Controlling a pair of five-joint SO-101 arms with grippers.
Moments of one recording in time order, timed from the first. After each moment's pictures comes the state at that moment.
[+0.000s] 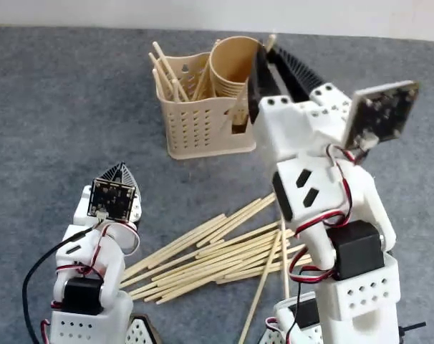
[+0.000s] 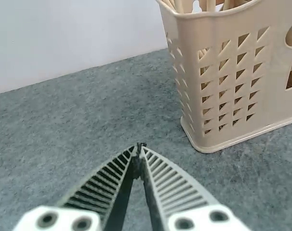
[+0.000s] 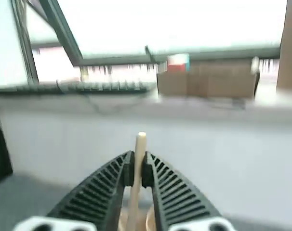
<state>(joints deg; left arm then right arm) -1.2 -103.8 88.7 42.6 -8.0 -22.5 -51.9 18.9 28.9 -2.5</state>
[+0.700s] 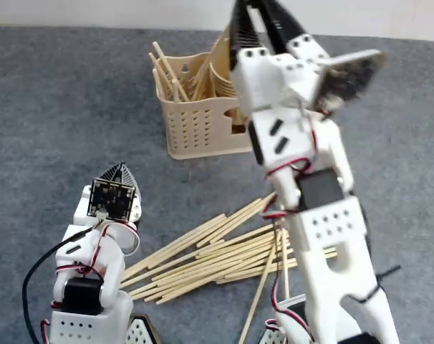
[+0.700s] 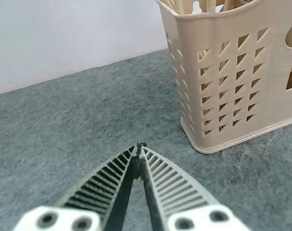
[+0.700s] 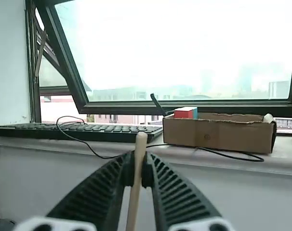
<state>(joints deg) -1.2 -103.8 88.7 42.5 -8.0 -24.0 -33.5 18.6 1.5 -1.0</state>
